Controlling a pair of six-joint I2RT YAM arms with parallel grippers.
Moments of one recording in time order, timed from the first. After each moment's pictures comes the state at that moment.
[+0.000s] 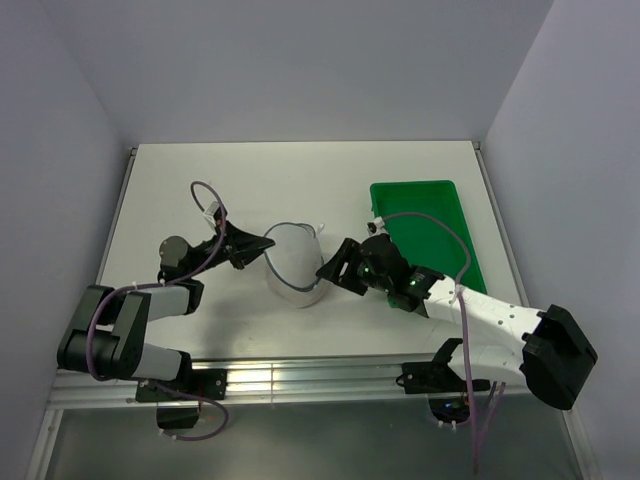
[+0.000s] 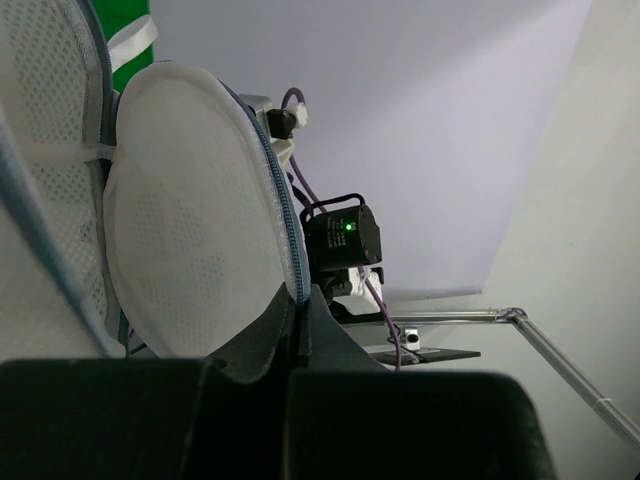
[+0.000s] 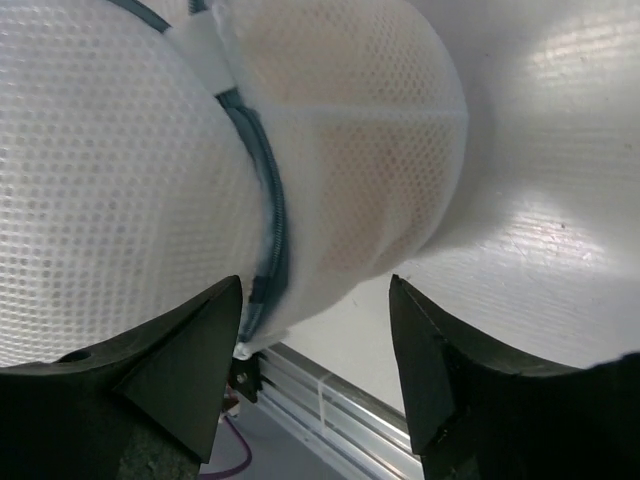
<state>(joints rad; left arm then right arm) -0.19 1.39 0.33 1.28 0.95 -1.86 0.79 1.13 0.63 -0.10 0.01 1.10</state>
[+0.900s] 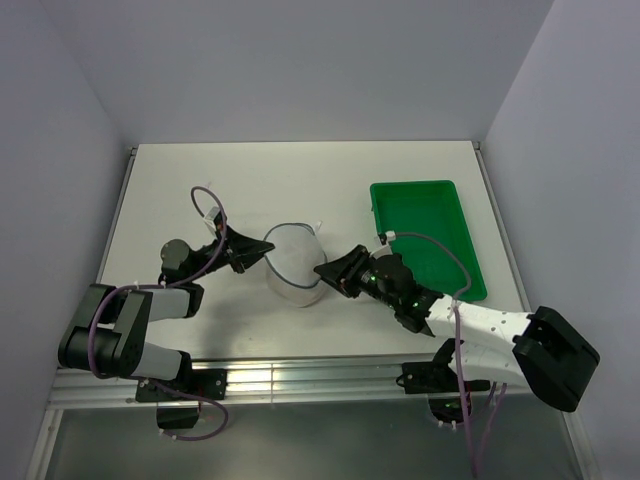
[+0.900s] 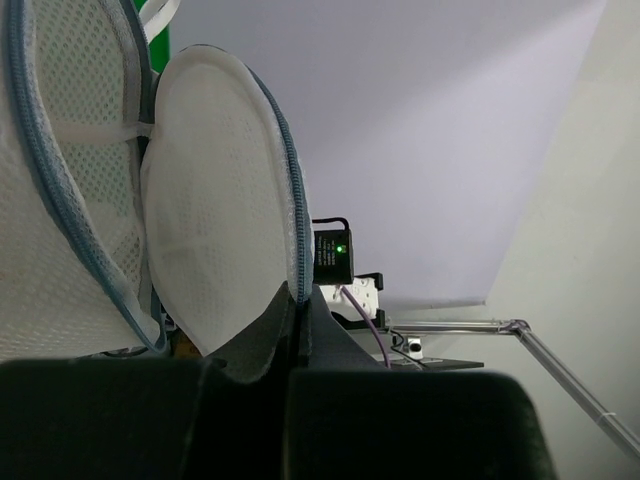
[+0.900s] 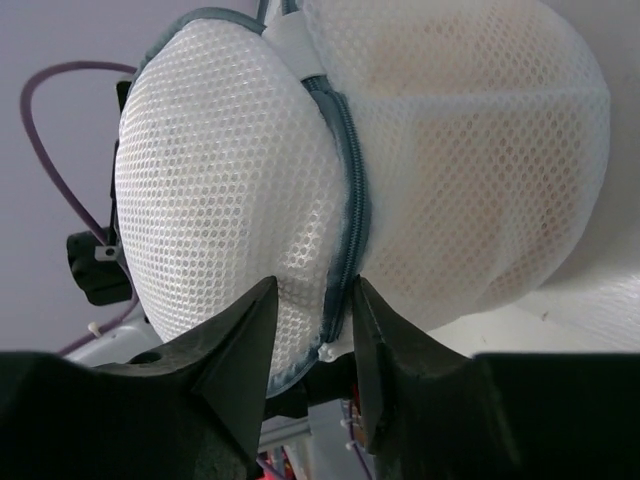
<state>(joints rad) -0.19 1.41 0.29 1.28 0.94 -1.84 0.81 1.10 0.35 0.44 0.00 1.40</state>
